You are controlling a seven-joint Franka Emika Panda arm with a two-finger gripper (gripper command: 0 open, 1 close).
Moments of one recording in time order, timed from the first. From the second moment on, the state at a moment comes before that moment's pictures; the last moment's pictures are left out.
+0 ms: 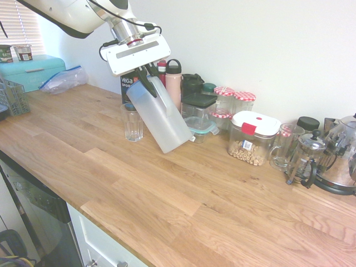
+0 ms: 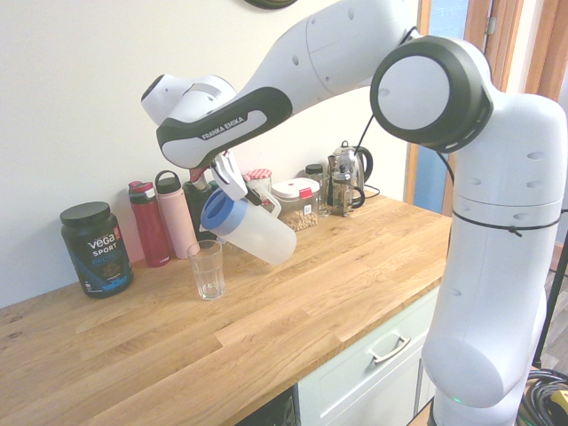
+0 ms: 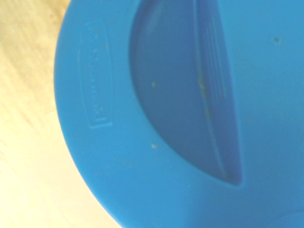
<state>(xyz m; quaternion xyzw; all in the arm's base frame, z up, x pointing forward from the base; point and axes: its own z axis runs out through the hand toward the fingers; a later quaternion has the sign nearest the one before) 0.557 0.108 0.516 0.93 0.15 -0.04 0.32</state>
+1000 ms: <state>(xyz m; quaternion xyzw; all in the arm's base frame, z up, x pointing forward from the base) 0.553 0.110 0.496 0.92 0.15 -0.06 0.36</state>
